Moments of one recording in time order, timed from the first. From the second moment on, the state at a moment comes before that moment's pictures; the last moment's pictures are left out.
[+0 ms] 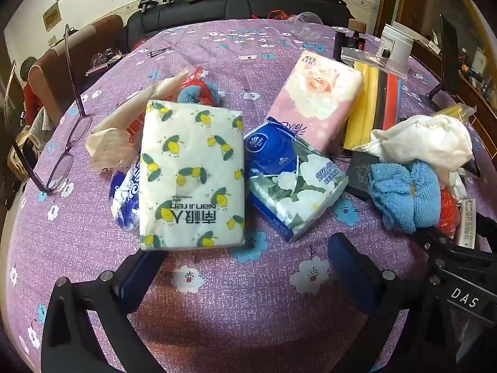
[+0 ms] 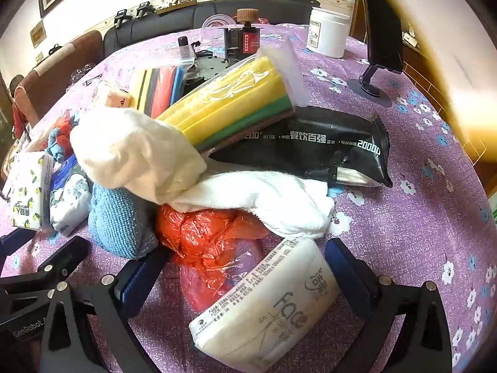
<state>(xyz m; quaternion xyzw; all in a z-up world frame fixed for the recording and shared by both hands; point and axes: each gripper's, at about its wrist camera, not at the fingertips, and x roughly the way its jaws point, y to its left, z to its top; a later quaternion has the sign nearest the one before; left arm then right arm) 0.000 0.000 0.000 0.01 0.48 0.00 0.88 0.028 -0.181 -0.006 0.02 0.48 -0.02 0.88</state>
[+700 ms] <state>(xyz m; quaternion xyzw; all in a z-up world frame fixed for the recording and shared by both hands) 0.000 0.000 0.000 0.01 0.48 -0.01 0.88 0.027 -0.182 -0.006 0.02 0.48 -0.02 0.88</state>
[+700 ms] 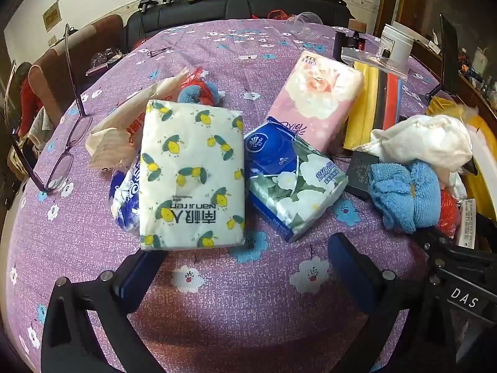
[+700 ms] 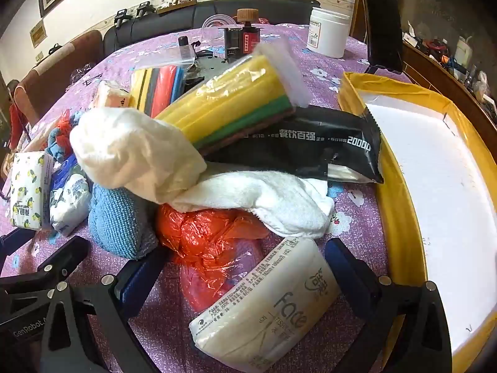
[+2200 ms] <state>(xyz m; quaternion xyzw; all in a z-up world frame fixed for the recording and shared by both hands) 0.005 0.022 0.020 0.00 0.44 0.07 0.89 -0.025 -0.227 0.031 0.02 0.45 0.24 0.86</state>
